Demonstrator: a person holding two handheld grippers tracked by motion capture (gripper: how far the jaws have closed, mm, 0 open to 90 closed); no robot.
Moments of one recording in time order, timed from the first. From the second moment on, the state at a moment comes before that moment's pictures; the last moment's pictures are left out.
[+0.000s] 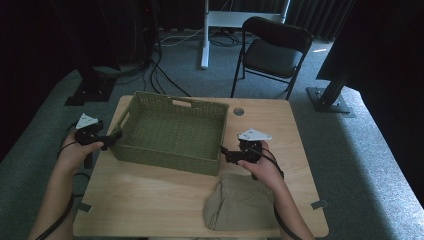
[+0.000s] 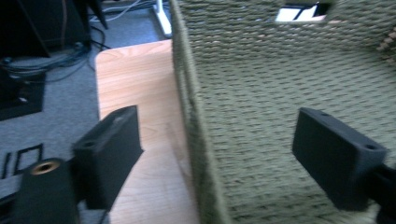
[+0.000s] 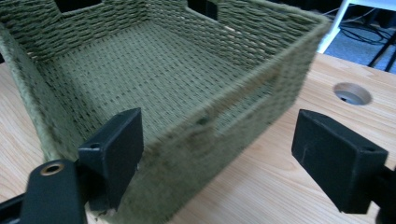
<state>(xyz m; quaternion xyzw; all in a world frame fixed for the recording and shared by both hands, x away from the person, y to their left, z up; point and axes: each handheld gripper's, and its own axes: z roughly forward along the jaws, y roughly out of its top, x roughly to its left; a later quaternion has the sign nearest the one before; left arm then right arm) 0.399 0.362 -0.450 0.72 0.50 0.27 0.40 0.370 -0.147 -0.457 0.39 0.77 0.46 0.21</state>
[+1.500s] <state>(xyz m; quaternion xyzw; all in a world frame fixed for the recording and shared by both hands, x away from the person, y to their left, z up) 0.402 0.329 -0.474 0.68 0.57 0.28 0.36 0.376 -0.105 -0.465 0.49 0.74 0.39 0.23</state>
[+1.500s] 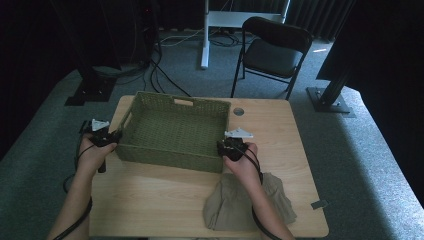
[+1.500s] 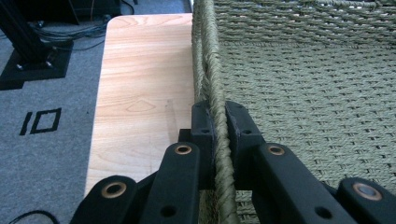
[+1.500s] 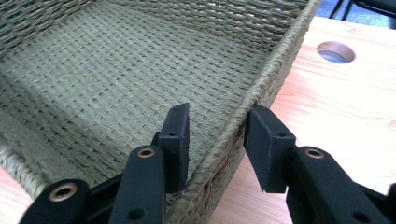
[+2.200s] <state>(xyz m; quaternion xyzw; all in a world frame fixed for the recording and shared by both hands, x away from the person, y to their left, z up) 0.409 0.275 -0.475 0.67 0.58 0.27 0.37 0.399 -0.152 -0.462 0.54 0.72 0.37 0.24</state>
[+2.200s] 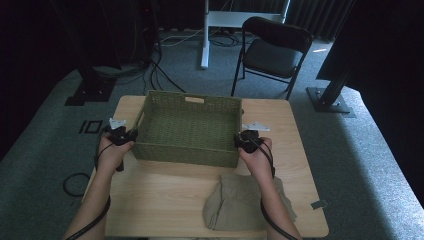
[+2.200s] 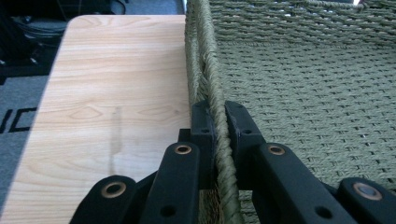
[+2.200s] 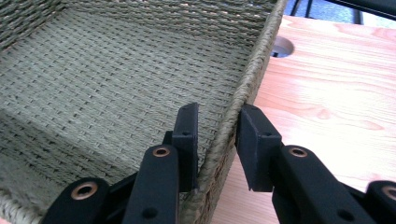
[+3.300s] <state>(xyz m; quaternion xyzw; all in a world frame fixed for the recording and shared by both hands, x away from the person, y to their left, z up) 0.416 0.183 -0.476 0.69 0.56 0.27 0.37 0.413 -0.233 -0.459 0.57 0.70 0.34 0.27</state>
